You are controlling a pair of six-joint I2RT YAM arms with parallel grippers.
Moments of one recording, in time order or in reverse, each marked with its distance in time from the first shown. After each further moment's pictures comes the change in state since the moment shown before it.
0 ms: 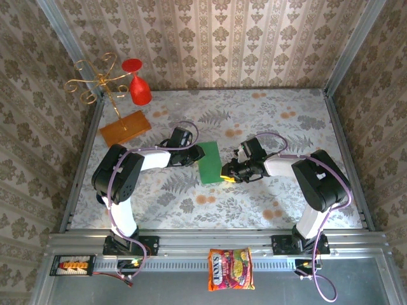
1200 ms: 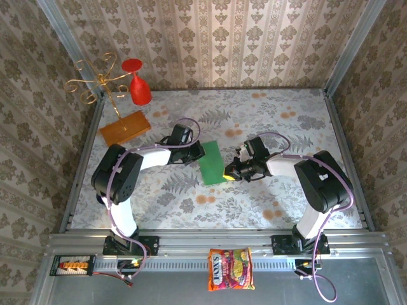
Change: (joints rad) left arm 0.001 0.005 0.042 -0.040 0.055 0.054; right arm -0.029 -0.021 -0.012 0.004 -0.045 0.003
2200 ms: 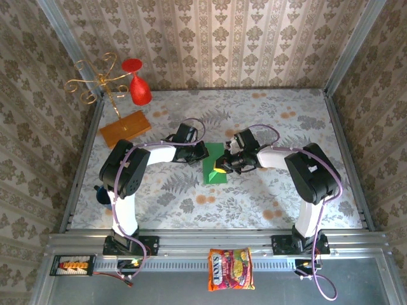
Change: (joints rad) left arm -0.015 0.084 0.096 -0.053 0.047 0.043; right arm 0.043 0.130 0.184 -0.023 -0.012 0.019
